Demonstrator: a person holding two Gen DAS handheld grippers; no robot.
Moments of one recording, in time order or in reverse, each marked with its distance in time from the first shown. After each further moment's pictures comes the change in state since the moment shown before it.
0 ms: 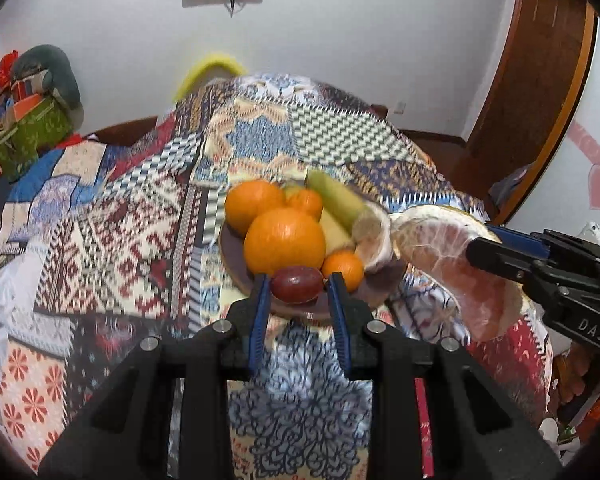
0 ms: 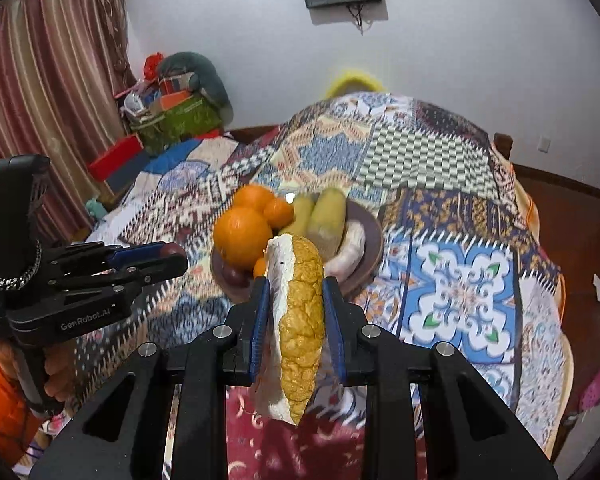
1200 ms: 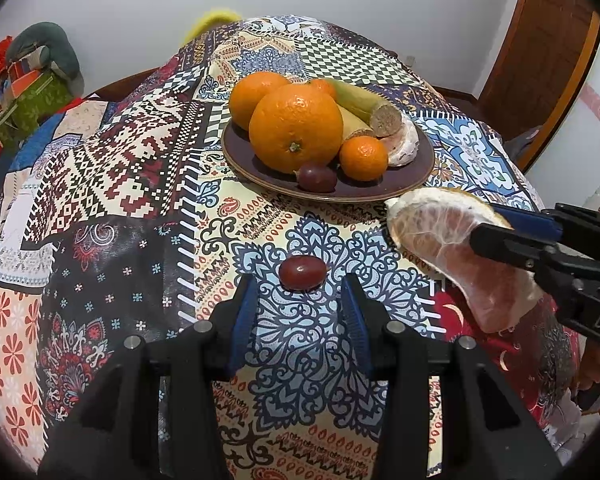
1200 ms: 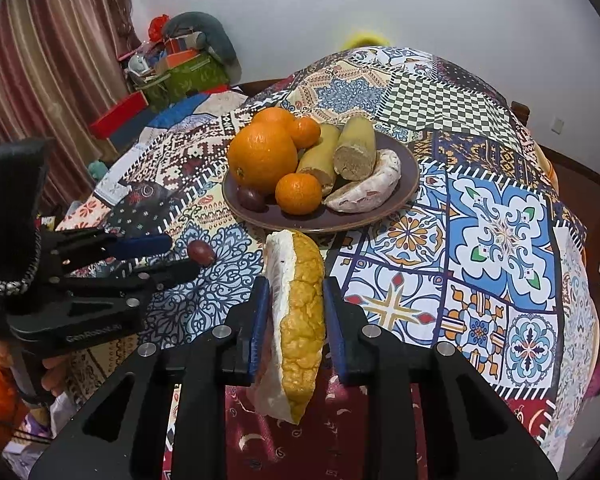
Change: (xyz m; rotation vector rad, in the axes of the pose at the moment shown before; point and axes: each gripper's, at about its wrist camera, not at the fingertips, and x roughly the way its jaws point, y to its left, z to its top) left arm 0.028 0.004 -0.067 0.014 0.169 0.040; right arm 0.028 0.018 -0.046 -0.020 0.143 0.019
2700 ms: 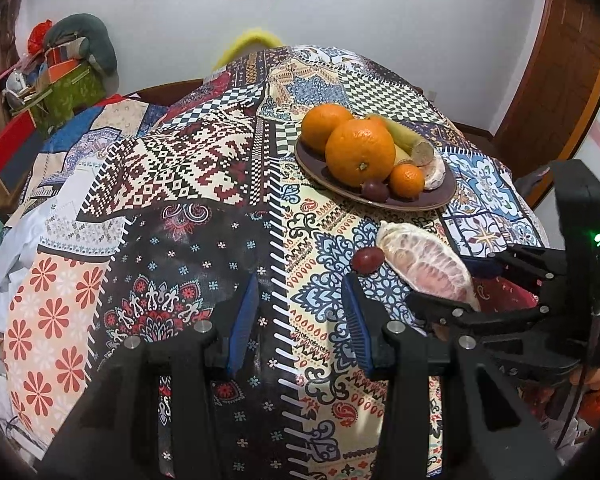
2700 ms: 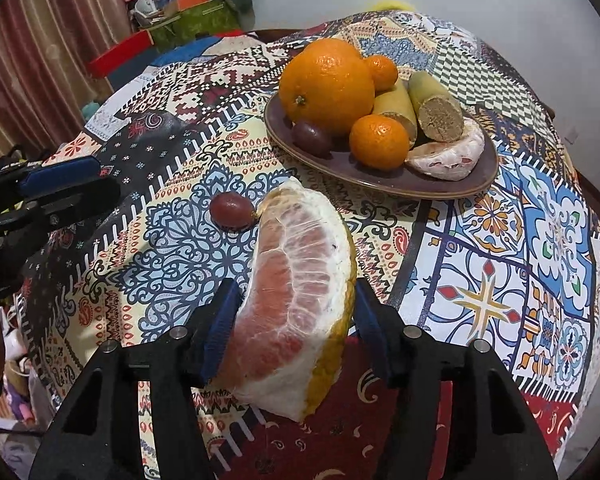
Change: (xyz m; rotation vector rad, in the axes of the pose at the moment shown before) left arm -0.055 0.046 -0.027 -0.093 -0.098 0.043; right arm 0.059 0.049 -0.005 -0.112 0.164 -0.053
